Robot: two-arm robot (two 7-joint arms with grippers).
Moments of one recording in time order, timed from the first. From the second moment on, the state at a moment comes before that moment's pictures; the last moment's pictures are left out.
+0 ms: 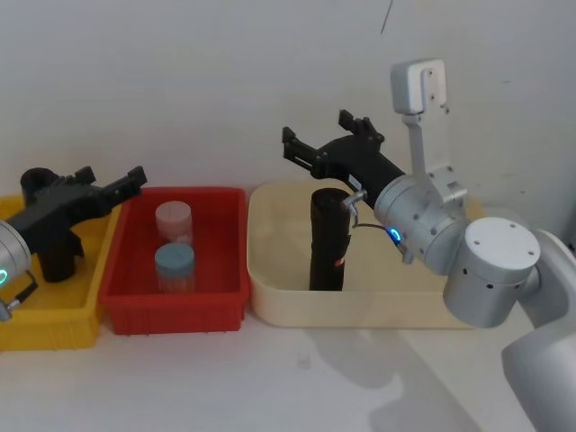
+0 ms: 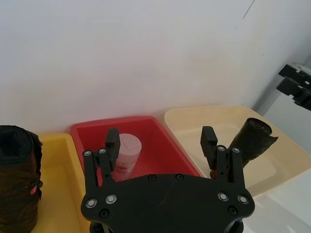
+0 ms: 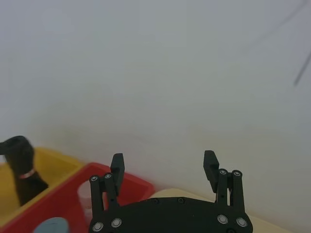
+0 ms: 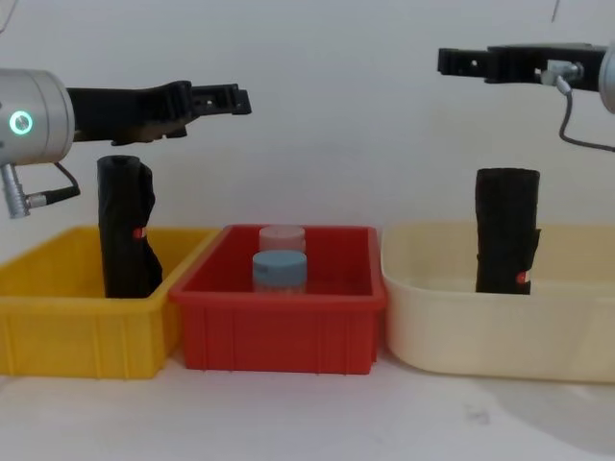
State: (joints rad) left arm -0.53 0.40 0.37 -1.48 -0.81 0.34 -0.25; right arm 0.49 0.27 -0.33 -1.53 0.34 0.22 0.12
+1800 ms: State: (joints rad) left arm -0.52 0.40 0.37 -1.49 -0.81 0.34 -0.24; right arm 0.59 0.15 -0.60 -1.48 0.26 0.58 0.21
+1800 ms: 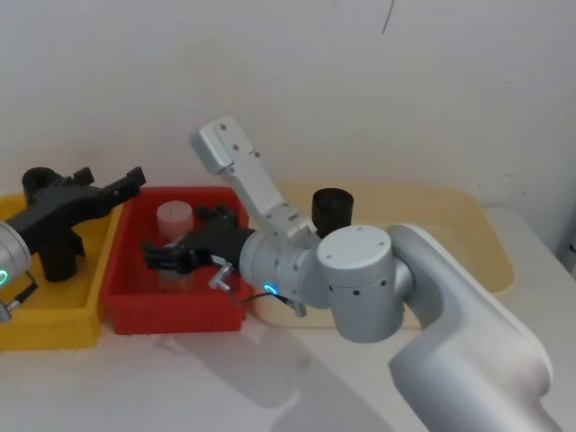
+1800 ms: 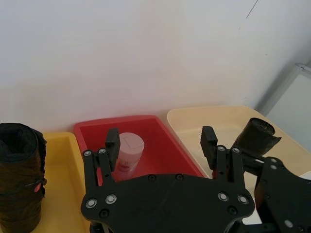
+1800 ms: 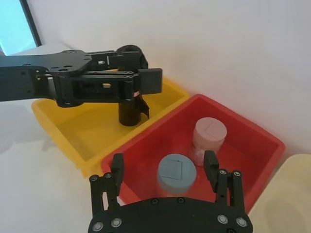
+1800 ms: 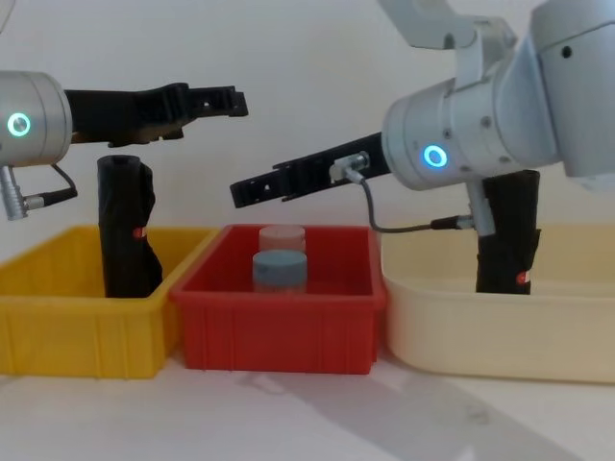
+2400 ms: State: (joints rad) left arm -0.52 0.40 0.37 -1.49 -0.81 0.34 -0.24; right arm 0.64 0.09 -0.61 -1.36 0.24 0.58 0.21
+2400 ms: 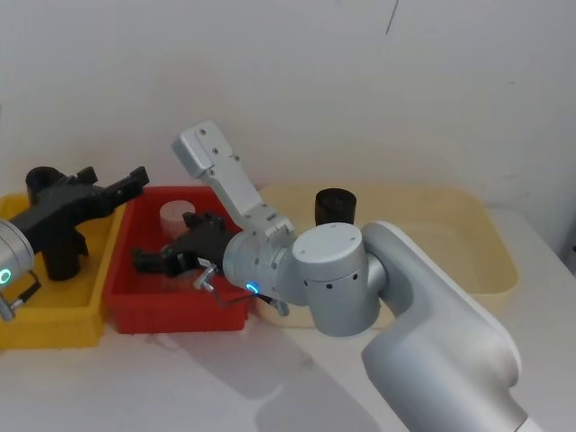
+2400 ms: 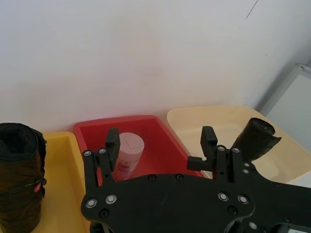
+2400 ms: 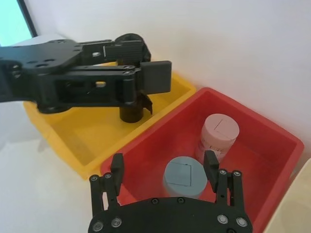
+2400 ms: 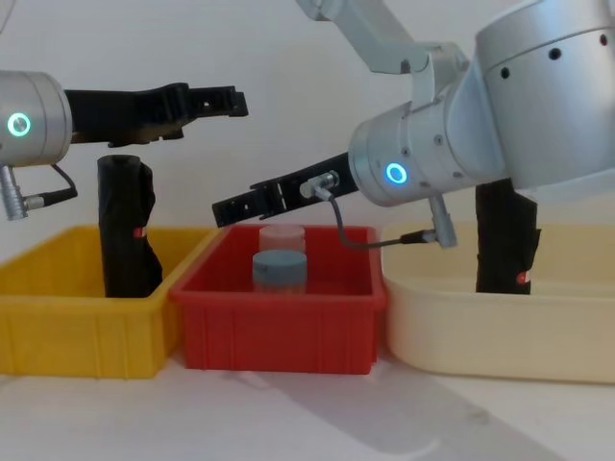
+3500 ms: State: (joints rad) left arm -0.52 0.40 0.37 -1.49 -0.81 0.34 -0.24; right arm 0.70 0.01 -0.59 -1.17 0.19 0.54 0.16
